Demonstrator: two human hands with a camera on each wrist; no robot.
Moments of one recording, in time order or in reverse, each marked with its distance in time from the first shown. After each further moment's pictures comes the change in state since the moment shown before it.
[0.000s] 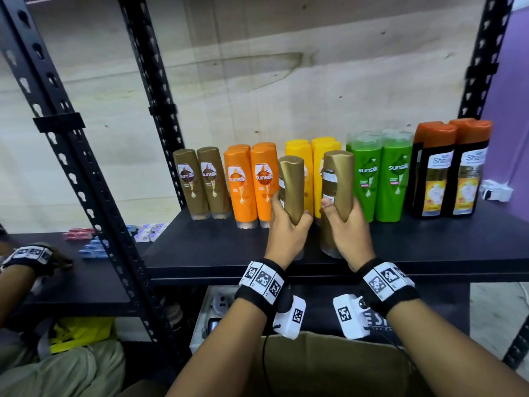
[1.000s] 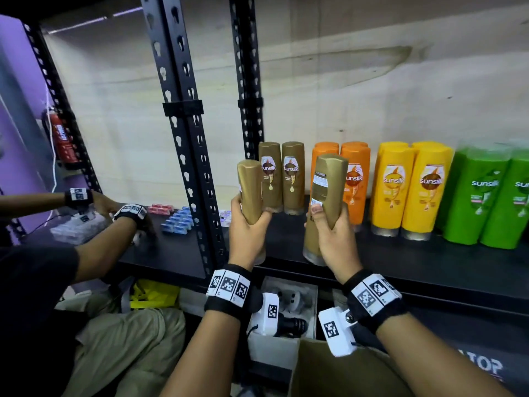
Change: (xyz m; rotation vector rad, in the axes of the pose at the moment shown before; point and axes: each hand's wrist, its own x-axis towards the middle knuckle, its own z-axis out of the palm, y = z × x) left_hand -0.005 -0.041 -0.227 0.111 0.419 -0.083; right_hand -0.068 -0.046 0.172 0.266 -0.291 -0.040
